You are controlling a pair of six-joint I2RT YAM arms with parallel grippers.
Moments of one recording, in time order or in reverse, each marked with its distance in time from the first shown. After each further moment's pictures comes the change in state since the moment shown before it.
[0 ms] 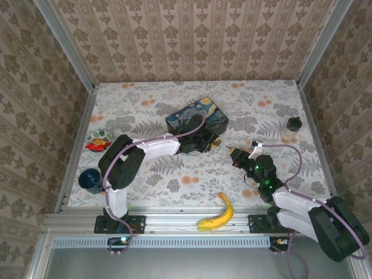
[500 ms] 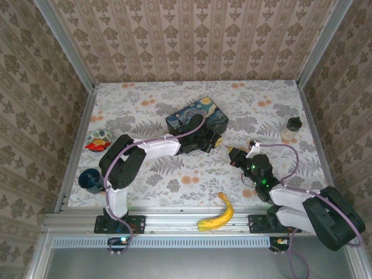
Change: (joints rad) left arm -0.002 0.006 -0.012 0.096 0.060 -0.044; right arm 0.041 0.072 0.016 0.040 0.072 0.017
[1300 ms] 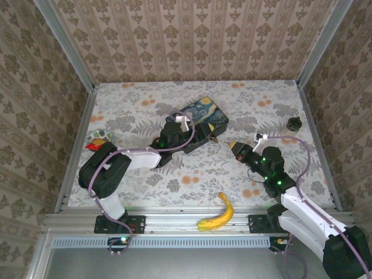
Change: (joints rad) left arm 0.094 -0.201 -0.428 0.756 0.120 0.591; right arm -0.101 -0.330 0.174 -0.454 -0.300 0.167
